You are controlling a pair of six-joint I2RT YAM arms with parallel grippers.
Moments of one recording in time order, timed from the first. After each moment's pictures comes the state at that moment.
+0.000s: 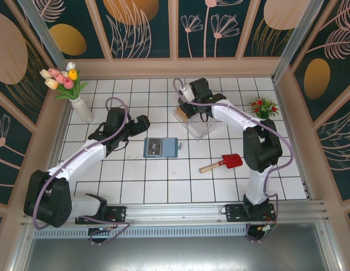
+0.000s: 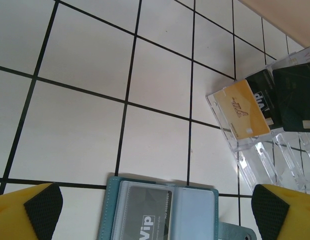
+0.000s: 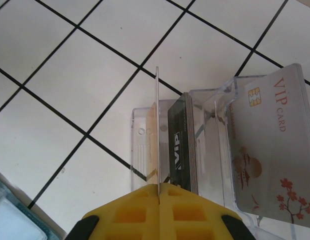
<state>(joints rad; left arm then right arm) -0.37 1.30 0.80 -0.20 0.06 -0.71 0.52 1.91 1.51 -0.45 -0.07 -0.14</state>
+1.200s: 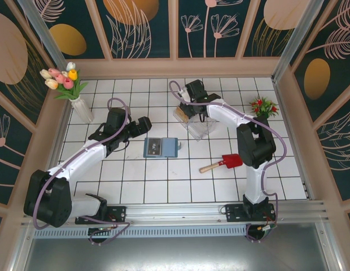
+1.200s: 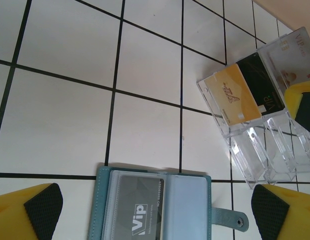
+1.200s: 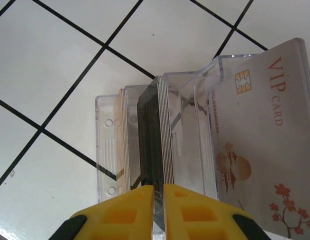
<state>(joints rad) -0.37 1.30 0.79 -0.20 0.12 -0.70 0.54 1.98 1.55 -0.48 0.06 -0.16</state>
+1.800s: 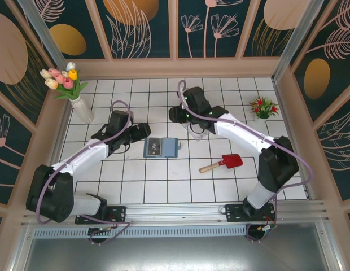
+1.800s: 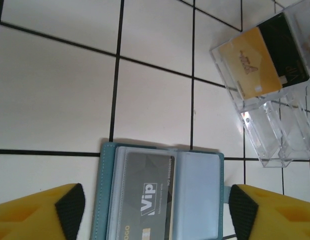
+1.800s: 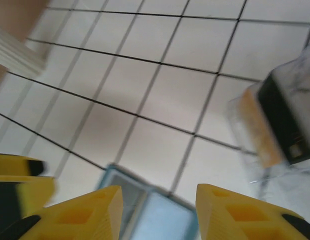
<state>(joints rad) -0.37 1.35 0.77 -0.23 0.18 -0.68 0.70 1.64 1.29 -0.33 -0.09 0.43</state>
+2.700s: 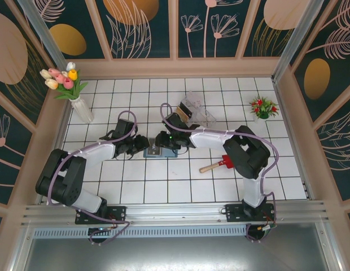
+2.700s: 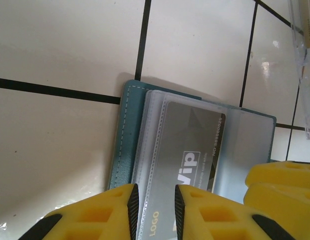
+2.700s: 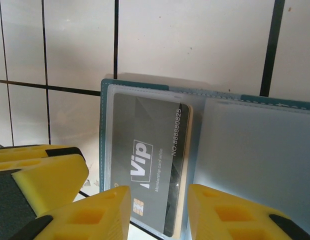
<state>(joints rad) -0.37 1.51 0.67 -0.13 0.30 -0.75 0.85 1.93 1.22 -0.20 -0.21 0.86</state>
